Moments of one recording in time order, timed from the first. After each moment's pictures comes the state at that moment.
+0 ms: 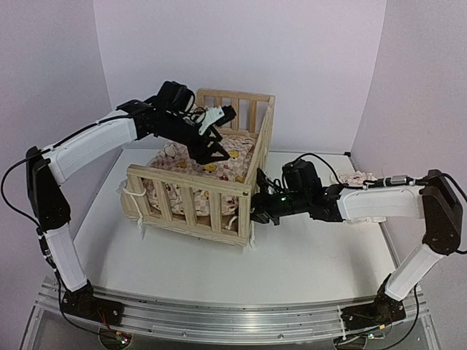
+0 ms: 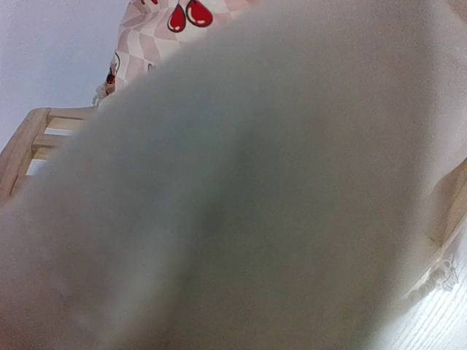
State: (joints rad) left arm -0.69 1.80 1.84 -0.66 0.39 0.49; right arm 0.82 1.63 0.98 0.12 -0.51 0.96
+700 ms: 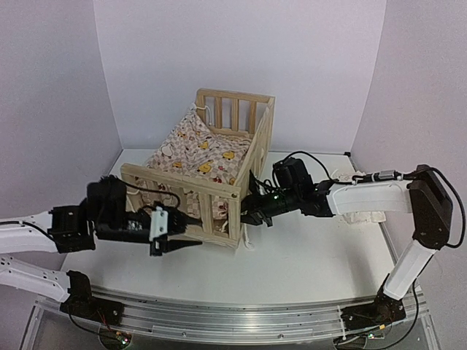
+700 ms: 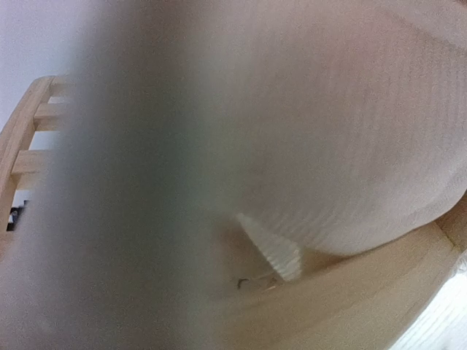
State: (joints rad) left arm -1.10 0.90 0.72 -0.09 0.27 0.58; right arm 0.82 1.71 1.07 0.08 -0.67 0.98
